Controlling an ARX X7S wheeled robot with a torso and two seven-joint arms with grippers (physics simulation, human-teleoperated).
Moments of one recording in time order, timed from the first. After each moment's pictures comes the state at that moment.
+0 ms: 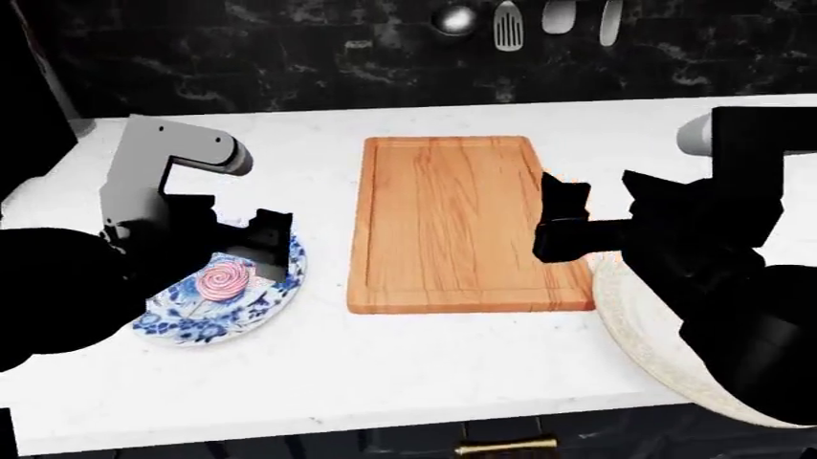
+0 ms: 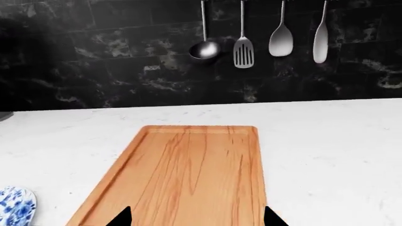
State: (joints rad) left arm -0.96 -0.58 0.13 0.24 -1.19 -1.41 -0.41; right arm 0.83 0.50 0.12 -0.49 1.48 1.34 0.79
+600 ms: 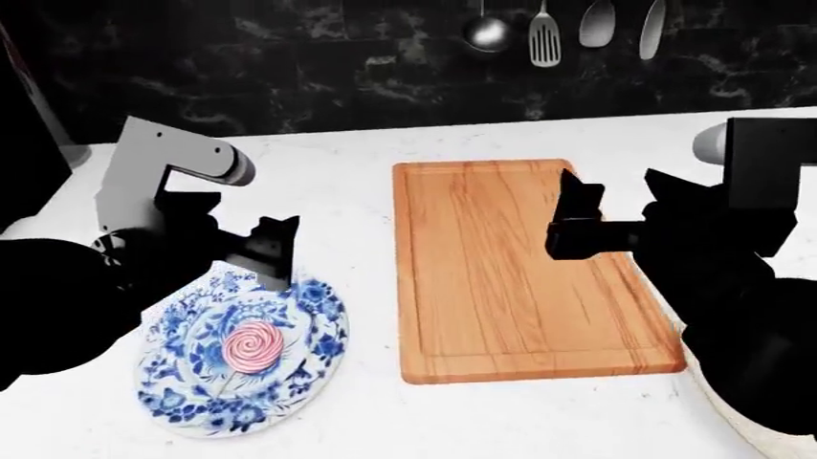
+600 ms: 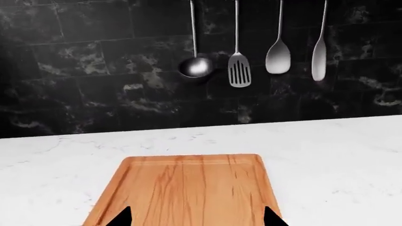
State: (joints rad) left arm -0.93 -0.62 0.13 0.33 -1.24 -1.37 -0.40; right arm 0.77 0.54 0.09 -0.54 1.35 1.24 0.75
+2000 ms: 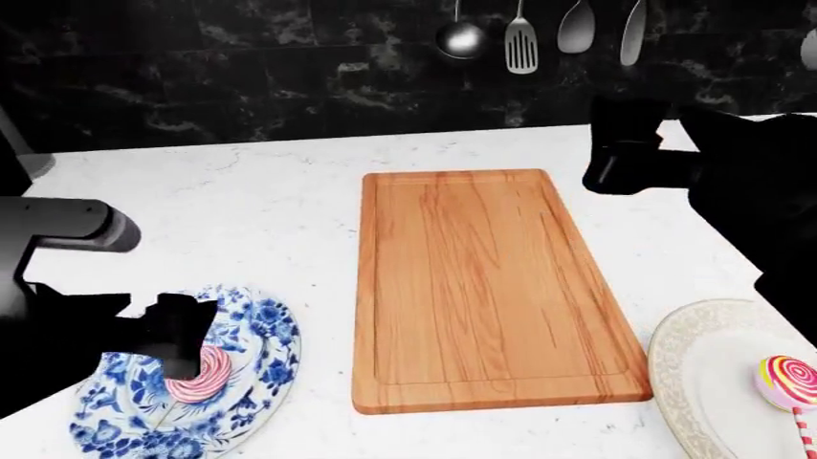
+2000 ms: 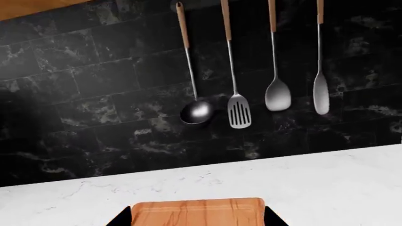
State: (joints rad) left arm -0.70 -1.02 0.04 0.35 -2.12 -1.24 -0.95; right arm 0.97 0.64 0.10 -0.43 1.71 1.17 0.89
